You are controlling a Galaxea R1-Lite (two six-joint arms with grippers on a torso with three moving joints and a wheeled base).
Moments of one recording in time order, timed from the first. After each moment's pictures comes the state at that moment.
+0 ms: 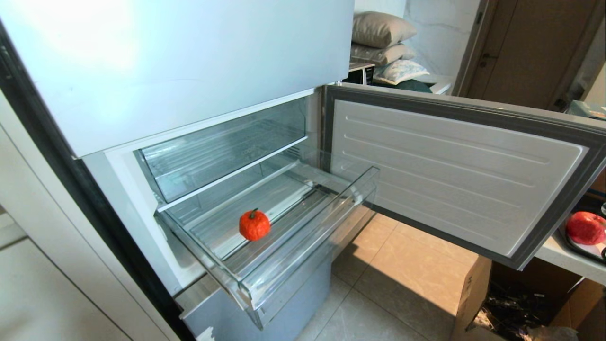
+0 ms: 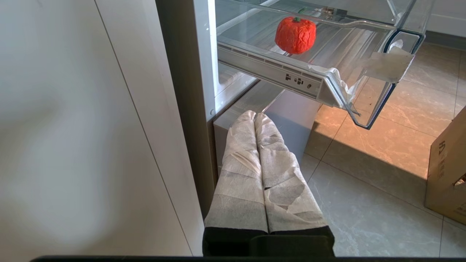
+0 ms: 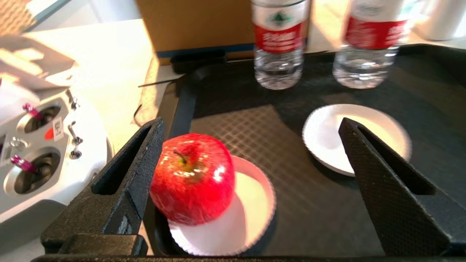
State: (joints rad) left arm -0.01 0.00 -0.02 0.04 0.00 0.00; right arm -0.75 2.12 -0.75 -1.33 0.07 0.14
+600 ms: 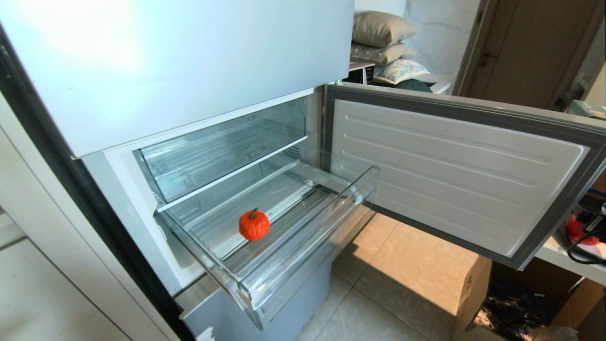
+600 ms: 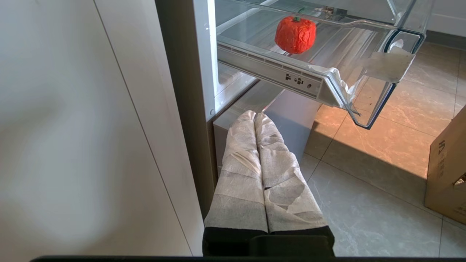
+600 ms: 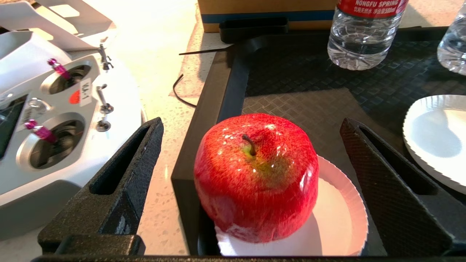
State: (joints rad) left arm -0.01 0.00 -0.02 0.04 0.00 0.00; right arm -0.66 2.28 -0.89 -1.33 0.12 0.13
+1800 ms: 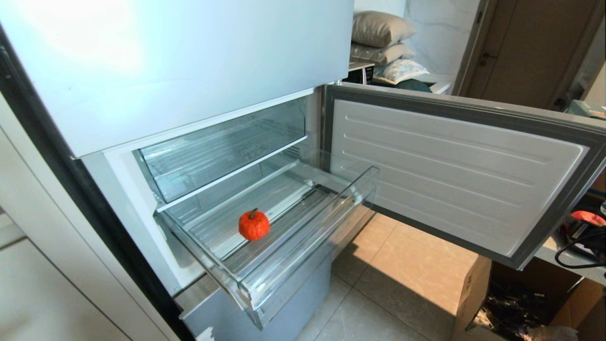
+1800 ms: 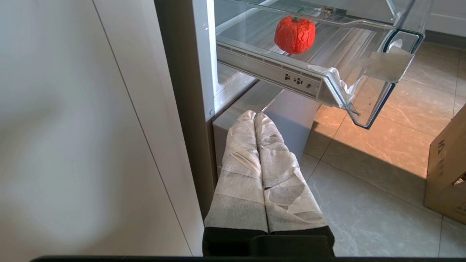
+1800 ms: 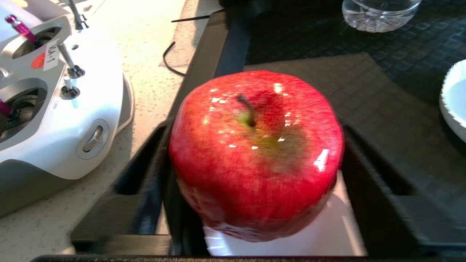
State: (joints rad) left arm -0.01 0.00 -0.02 0.04 0.00 0.00; right arm -0.64 2.37 -0.93 -1.32 0.11 0.14
